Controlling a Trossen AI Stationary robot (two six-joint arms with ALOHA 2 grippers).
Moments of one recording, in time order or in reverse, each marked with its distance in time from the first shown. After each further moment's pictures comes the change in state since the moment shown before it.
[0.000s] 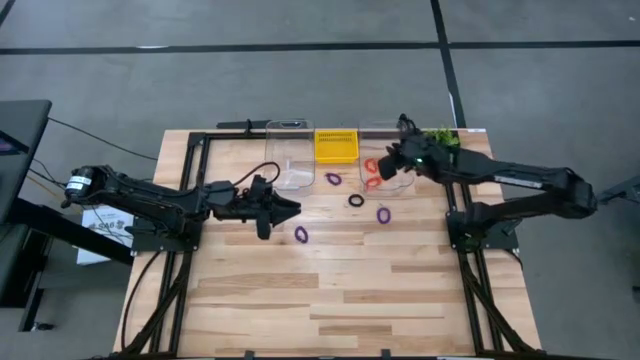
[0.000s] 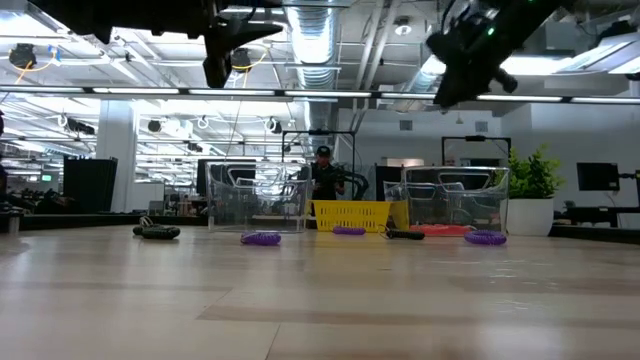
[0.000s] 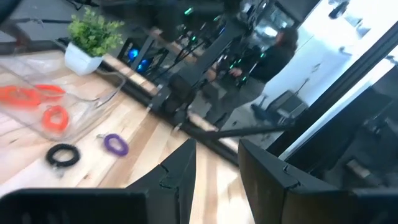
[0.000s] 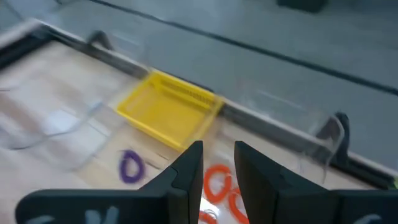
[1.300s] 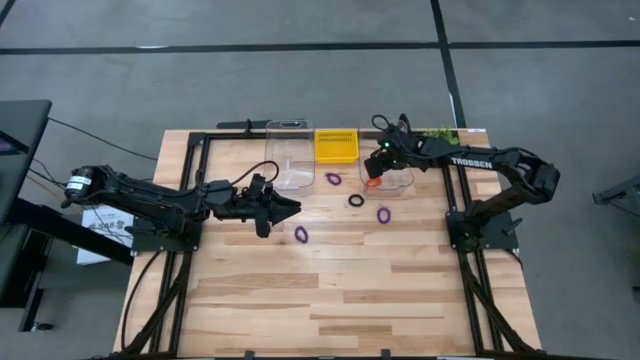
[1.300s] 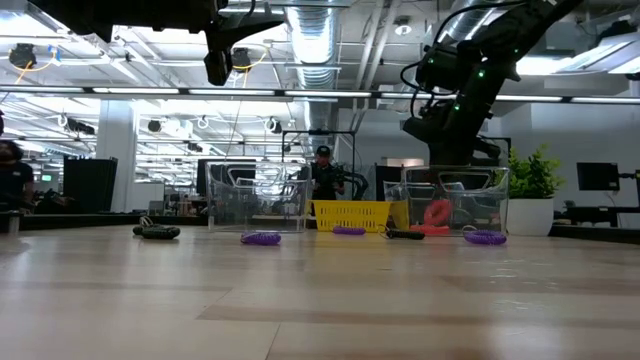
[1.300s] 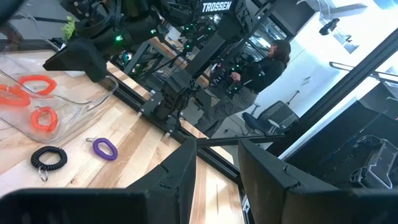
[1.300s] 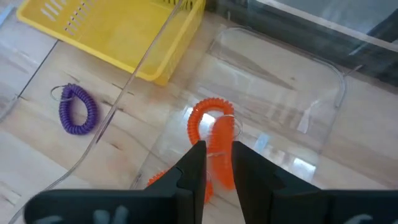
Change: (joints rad) left arm 0.000 0.000 0.000 0.043 0.000 -0.056; right arm -0.263 0.382 0.000 0.022 -0.342 0.044
